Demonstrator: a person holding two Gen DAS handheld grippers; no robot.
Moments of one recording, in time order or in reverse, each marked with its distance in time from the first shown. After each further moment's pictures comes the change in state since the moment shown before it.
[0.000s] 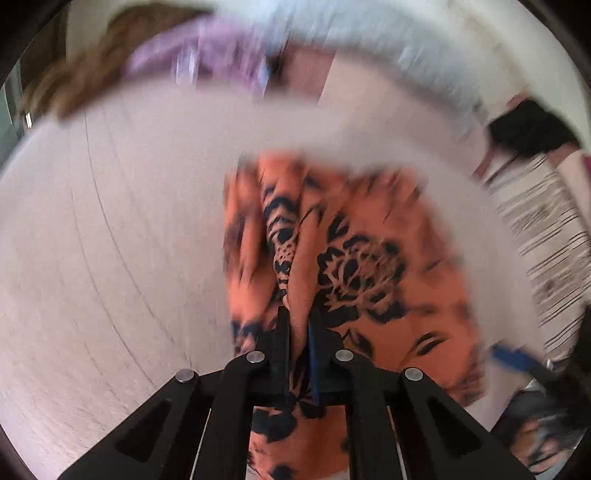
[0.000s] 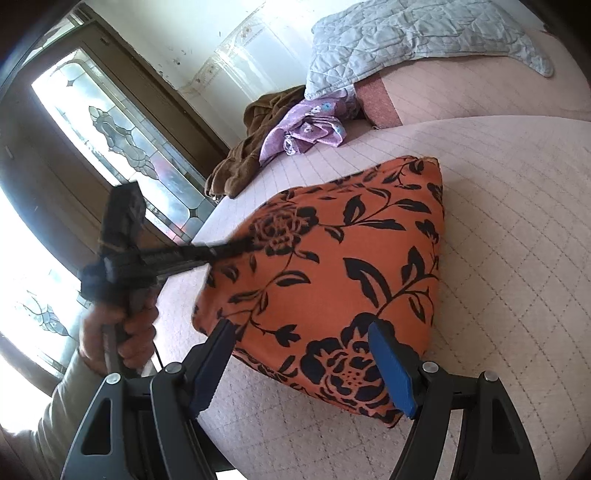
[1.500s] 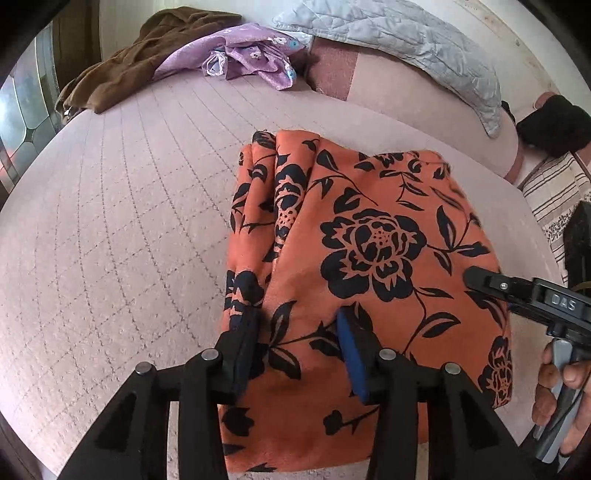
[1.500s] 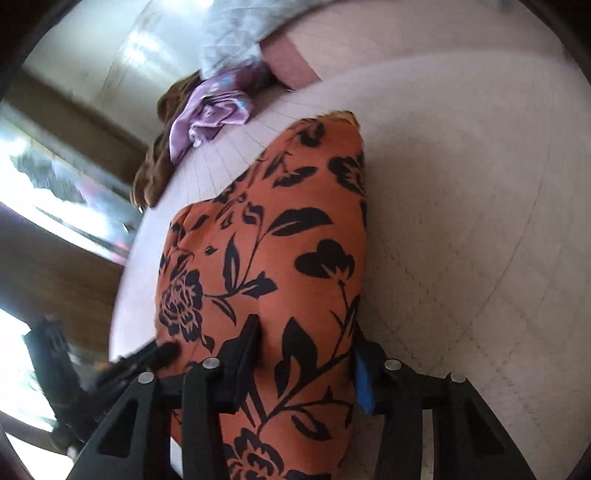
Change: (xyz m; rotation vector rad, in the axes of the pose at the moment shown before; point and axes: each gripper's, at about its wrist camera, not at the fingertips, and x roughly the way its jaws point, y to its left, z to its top) left arm -0.004 -0.040 -0.030 -0.036 -0.121 0.170; right arm 0.072 -0.071 0.050 0.204 0.143 -0.175
